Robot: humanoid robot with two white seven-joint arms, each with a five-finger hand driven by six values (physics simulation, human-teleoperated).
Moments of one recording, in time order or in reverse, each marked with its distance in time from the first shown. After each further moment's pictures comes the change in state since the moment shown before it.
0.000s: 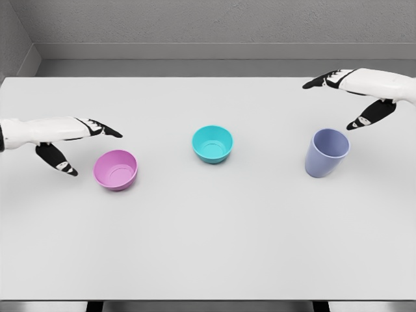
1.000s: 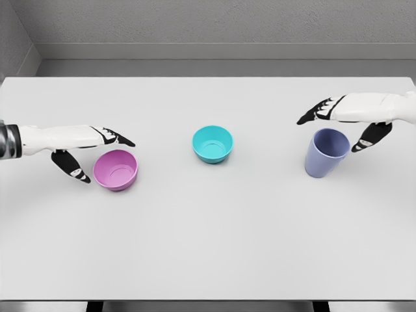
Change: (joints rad) left arm 0.017 -0.052 -0.020 0.011 -0.006 0.000 0.000; right arm -0.120 -0.053 0.203 -0.107 0.062 0.000 0.073
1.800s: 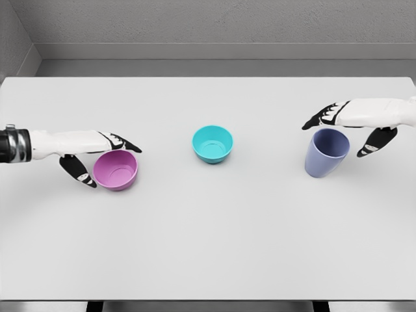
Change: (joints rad) left arm 0.012 -0.033 -0.008 0.010 -0.017 0.000 -0.001; right arm 0.012 -0.021 0.004 -0.003 0.004 0.000 0.006
